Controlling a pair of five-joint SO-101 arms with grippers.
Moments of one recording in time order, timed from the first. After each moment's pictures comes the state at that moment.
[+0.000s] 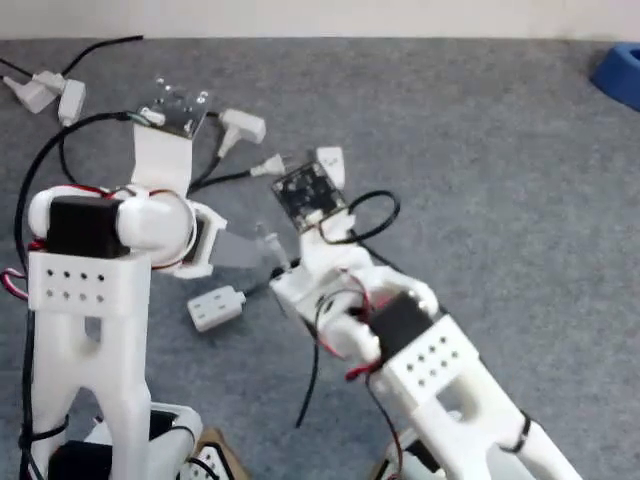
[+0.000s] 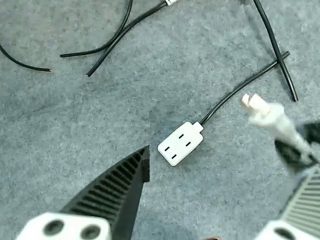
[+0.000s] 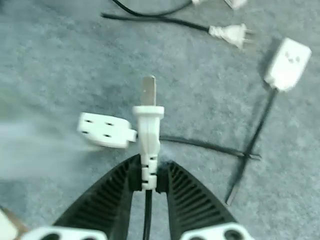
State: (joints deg) left arm -0.6 -29.8 3.4 100.5 -9.1; right arm -45.6 -44.3 40.3 56.1 -5.0
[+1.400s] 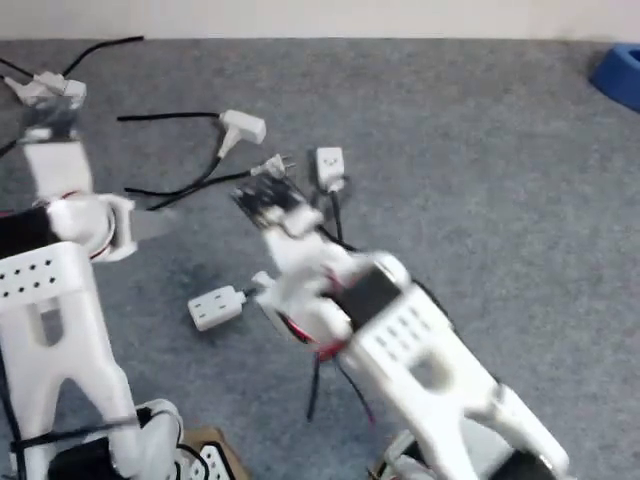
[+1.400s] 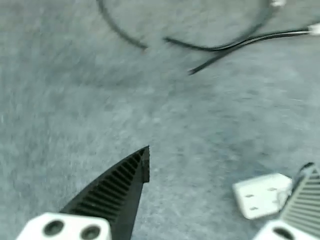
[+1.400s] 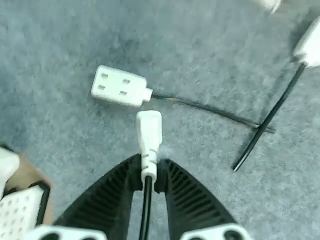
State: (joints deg) left arm -26.8 -29.5 23.9 75.7 -10.9; right arm -49.2 -25.7 18.3 77.1 -2.2
